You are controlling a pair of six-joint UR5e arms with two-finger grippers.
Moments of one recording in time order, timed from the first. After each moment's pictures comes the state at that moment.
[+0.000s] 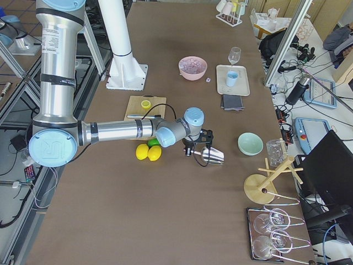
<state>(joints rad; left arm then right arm) -1.62 -1.57 -1.64 -1.67 -2.45 0.07 1.10 -1.67 1.70 -1.17 2.30 0.69</state>
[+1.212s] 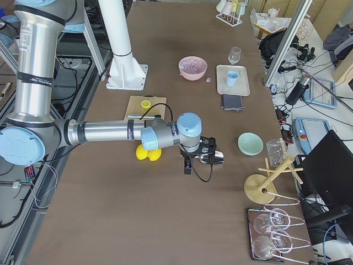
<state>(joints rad) -1.59 -1.57 -1.63 -1.67 -2.45 0.07 1.44 -1.73 1.79 -1.40 2.38 0.31</state>
